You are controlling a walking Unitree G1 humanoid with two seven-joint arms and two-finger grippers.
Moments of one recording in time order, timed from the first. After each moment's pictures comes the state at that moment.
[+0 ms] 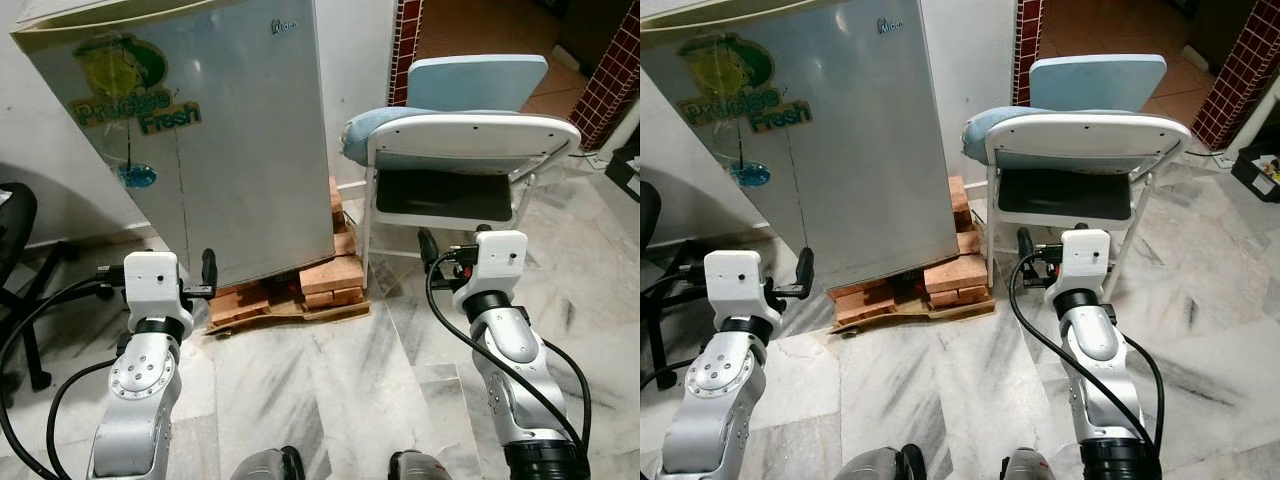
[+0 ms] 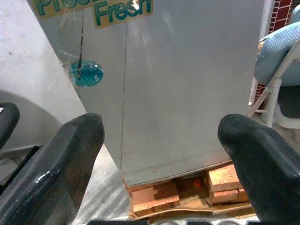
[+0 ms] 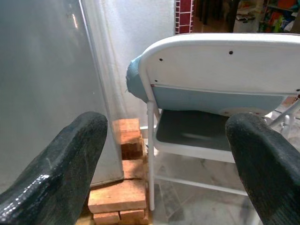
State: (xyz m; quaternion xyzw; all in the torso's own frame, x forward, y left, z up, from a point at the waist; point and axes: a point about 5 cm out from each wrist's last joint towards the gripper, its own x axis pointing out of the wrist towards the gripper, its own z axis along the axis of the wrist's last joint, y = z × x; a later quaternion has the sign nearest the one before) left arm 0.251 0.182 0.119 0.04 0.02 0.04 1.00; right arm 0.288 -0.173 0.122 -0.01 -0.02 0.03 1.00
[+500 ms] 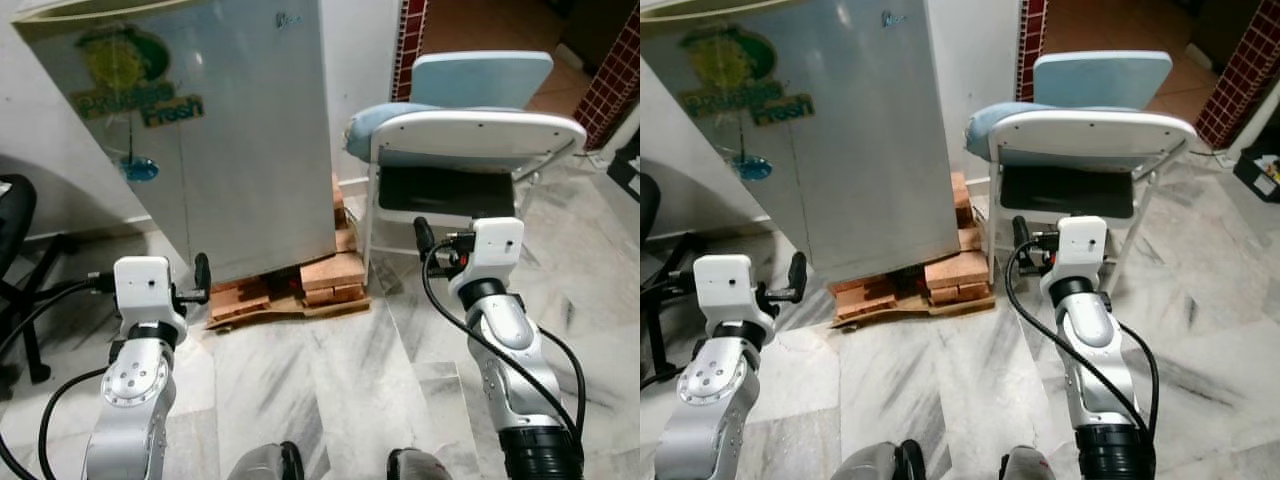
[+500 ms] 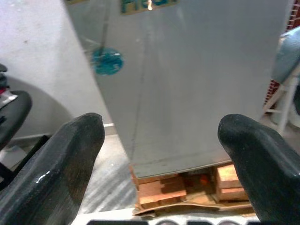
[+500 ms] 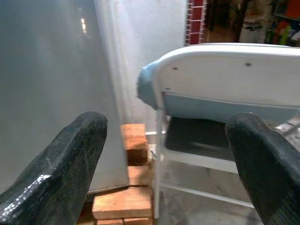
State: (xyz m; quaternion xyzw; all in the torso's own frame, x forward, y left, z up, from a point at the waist) left arm 0.243 0.187 0.120 0.03 0.03 0.05 1.00; right arm 0.295 -0.167 0.127 -0.01 -0.02 0.04 1.00
